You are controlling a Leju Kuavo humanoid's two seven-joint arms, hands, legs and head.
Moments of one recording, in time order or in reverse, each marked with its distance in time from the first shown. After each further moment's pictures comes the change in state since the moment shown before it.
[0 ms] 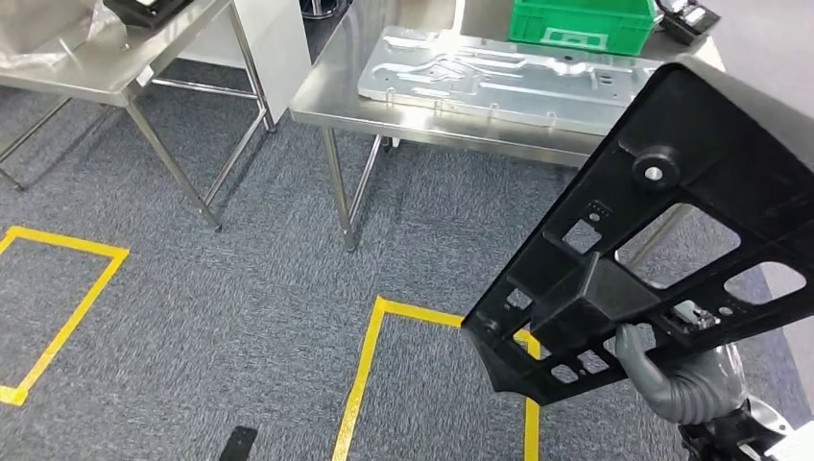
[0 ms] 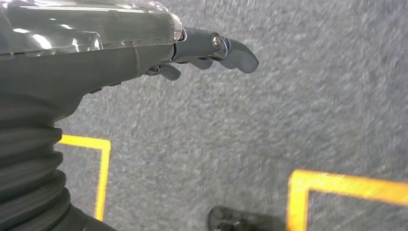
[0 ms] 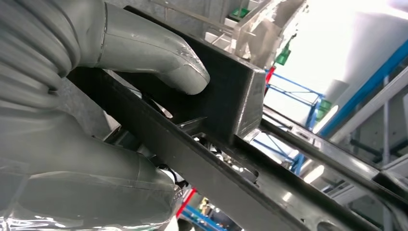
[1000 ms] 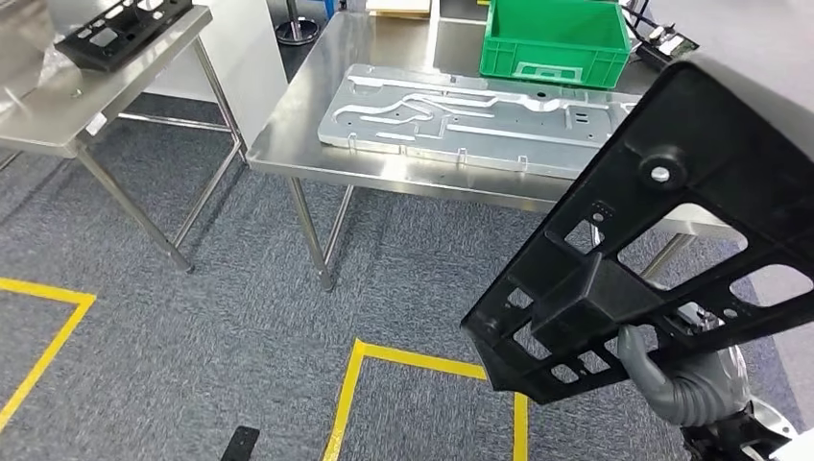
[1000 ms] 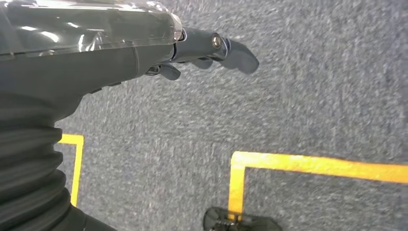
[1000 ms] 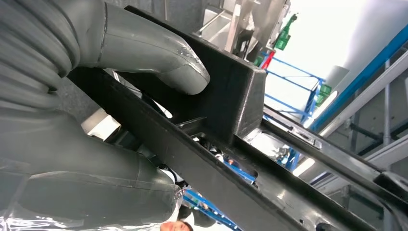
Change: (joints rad) left arm -0.002 0.004 0.000 0.000 -0.001 -0.003 0.001; right arm 0.003 0.000 -0.002 -0.010 0.000 -0.007 0.003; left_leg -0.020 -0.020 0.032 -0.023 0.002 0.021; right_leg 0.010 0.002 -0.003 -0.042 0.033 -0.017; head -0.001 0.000
